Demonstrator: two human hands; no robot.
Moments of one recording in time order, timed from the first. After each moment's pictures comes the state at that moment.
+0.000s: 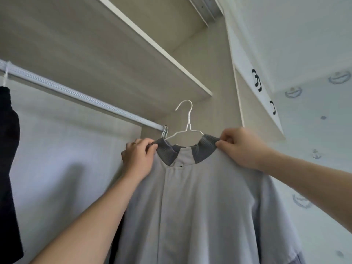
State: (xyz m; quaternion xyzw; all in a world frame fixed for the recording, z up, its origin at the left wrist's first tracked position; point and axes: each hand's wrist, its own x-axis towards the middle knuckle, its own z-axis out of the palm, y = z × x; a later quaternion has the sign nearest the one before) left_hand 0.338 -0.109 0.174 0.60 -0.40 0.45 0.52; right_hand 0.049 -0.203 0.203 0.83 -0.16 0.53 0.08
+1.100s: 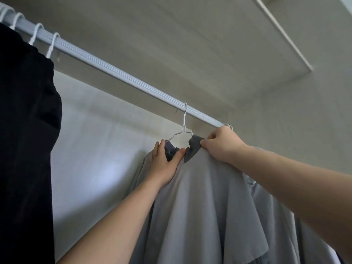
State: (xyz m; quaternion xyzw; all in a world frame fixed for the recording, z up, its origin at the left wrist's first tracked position) left_hand 0.536 -0.130 0.191 0.59 -0.41 0.33 0.61; right_hand 0.344 -0.197 0.248 0.83 -0.12 0.53 -0.10
